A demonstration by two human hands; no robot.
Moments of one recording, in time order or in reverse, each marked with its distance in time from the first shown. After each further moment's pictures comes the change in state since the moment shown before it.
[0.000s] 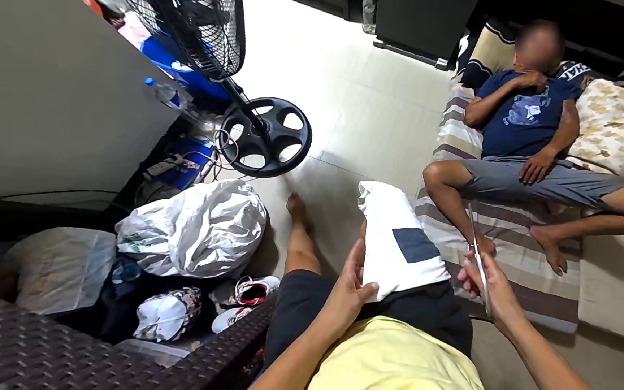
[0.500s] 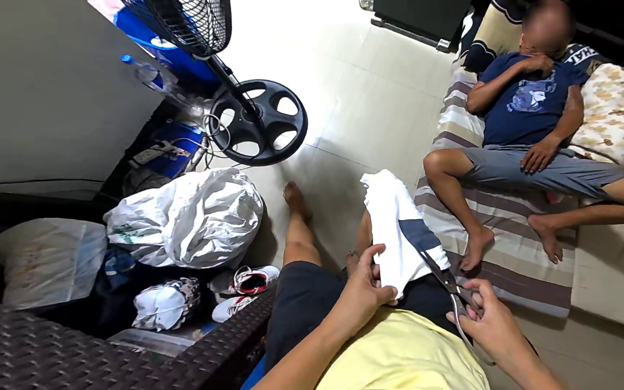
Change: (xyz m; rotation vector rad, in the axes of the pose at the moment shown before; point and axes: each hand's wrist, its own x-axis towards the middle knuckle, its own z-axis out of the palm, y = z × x) left_hand -0.001 0.017 0.016 -0.012 -0.057 -0.172; right_hand -0.062 -0.002 0.011 -0.602 -0.106 0.086
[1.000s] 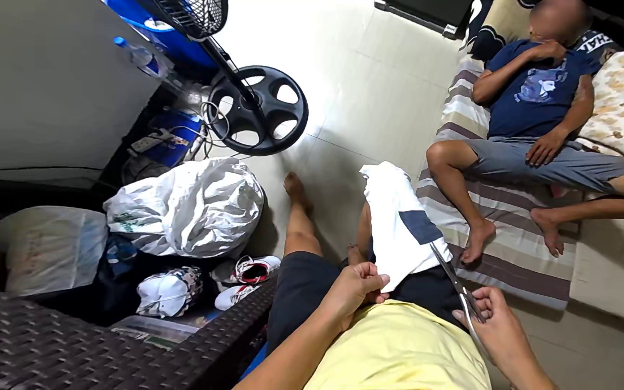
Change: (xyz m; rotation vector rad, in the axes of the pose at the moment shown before) left_hand -0.003 -0.010 -0.016 -0.145 0.094 -0.303; right_hand -0.016 0.011 0.016 0.022 0.144 0.044
